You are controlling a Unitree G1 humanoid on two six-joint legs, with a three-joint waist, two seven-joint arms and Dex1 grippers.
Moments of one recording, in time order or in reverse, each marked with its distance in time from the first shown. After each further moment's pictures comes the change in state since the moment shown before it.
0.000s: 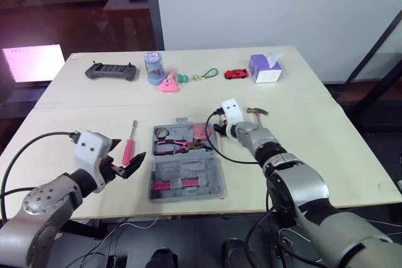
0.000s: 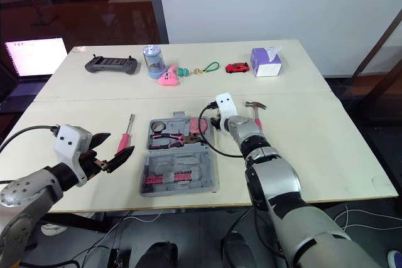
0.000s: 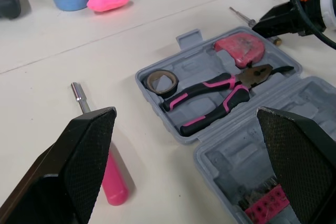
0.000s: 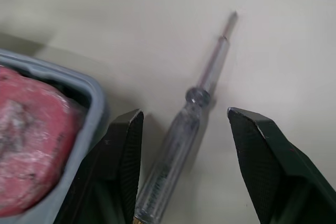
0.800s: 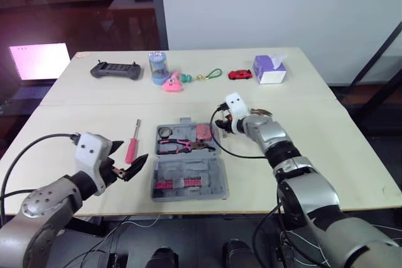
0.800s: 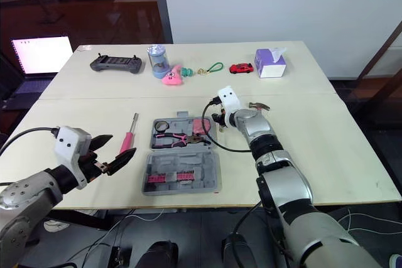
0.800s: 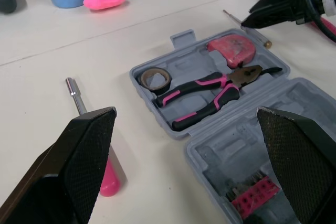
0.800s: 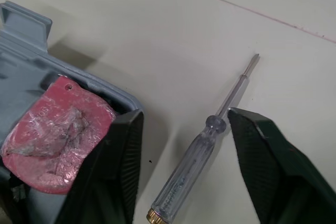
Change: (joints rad) left arm 0.027 -0.002 0.018 -0.028 -0.051 0.008 -0.003; right arm 0.075 -0.078 0.115 -0.317 0.026 0.180 0.172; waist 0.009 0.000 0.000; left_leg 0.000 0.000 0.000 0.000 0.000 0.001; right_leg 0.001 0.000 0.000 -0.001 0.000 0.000
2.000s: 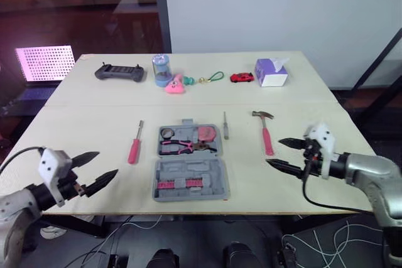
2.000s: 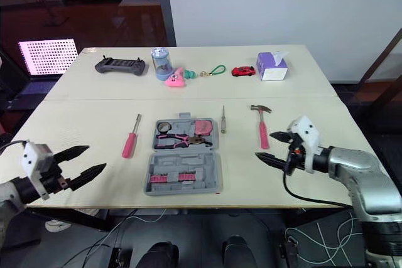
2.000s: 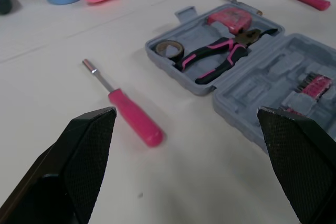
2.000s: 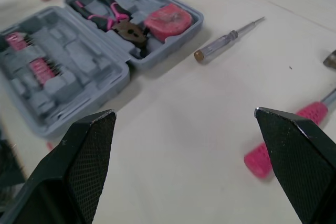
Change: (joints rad) left arm -0.003 0.124 0.043 0.515 0.100 -0.475 -0.474; right arm 0.832 -0.539 -0.217 -1.170 0.335 0.142 0.487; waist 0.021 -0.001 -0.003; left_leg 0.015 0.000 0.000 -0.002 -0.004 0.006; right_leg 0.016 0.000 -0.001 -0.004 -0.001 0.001
